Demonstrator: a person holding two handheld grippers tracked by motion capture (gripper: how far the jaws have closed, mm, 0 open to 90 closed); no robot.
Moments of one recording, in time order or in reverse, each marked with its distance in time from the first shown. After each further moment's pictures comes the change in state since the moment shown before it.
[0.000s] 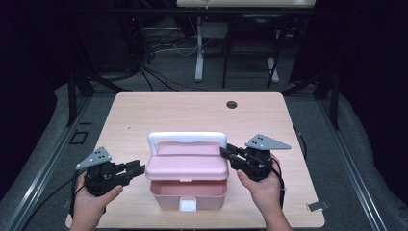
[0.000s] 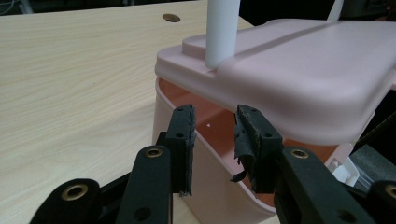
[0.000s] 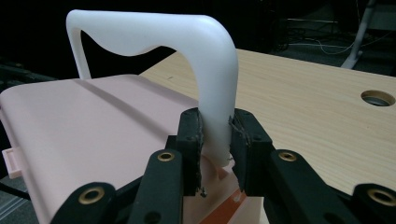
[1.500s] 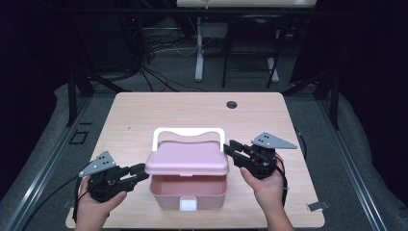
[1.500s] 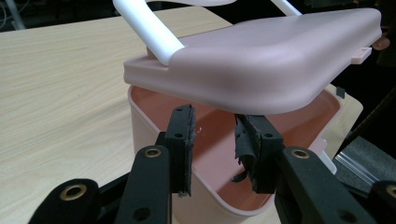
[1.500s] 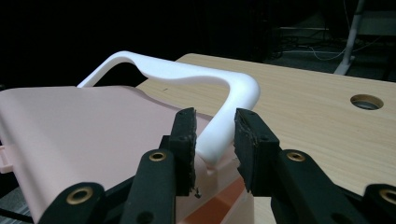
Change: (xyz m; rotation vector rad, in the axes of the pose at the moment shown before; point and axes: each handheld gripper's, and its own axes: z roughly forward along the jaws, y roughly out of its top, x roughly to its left) left arm -0.021 0.002 -0.001 -0.027 -0.020 0.058; right arm -0.009 0.000 -0.005 -0.052 -0.016 0.034
